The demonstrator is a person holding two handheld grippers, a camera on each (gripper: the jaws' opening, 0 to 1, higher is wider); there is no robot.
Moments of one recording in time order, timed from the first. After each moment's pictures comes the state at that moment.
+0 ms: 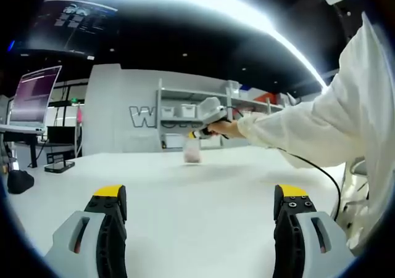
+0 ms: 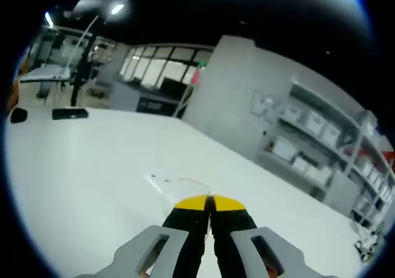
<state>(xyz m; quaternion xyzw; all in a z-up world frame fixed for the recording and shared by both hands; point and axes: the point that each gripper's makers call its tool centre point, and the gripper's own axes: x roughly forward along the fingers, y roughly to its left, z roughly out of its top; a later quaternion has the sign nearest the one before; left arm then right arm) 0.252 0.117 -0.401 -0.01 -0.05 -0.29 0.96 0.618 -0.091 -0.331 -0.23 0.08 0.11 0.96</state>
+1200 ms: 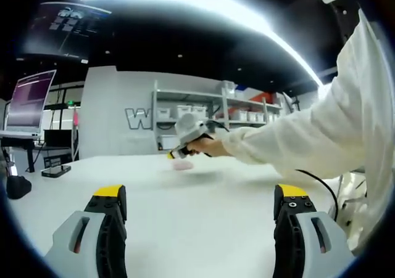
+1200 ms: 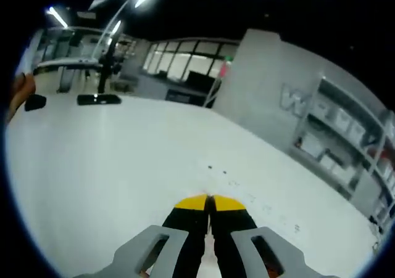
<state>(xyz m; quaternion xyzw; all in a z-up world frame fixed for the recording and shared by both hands) 0.248 0.106 -0.395 0.00 -0.05 -0.30 0.95 0.604 -0.003 -0.395 -0.22 0.13 0.20 0.95</state>
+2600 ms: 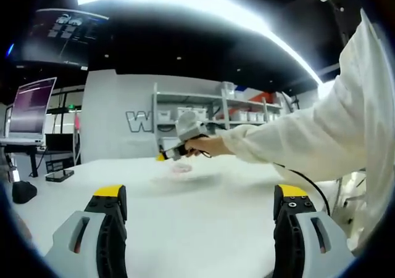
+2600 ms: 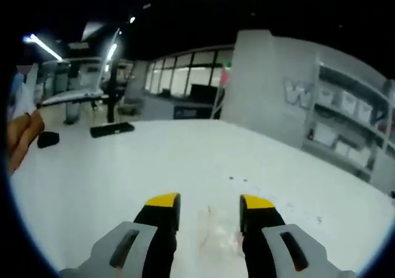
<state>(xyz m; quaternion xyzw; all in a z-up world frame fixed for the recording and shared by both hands) 0.234 0.107 -0.389 0.01 -0.06 -0.29 0.95 0.582 0.023 -0.379 -0.13 0.10 0.24 0.96</state>
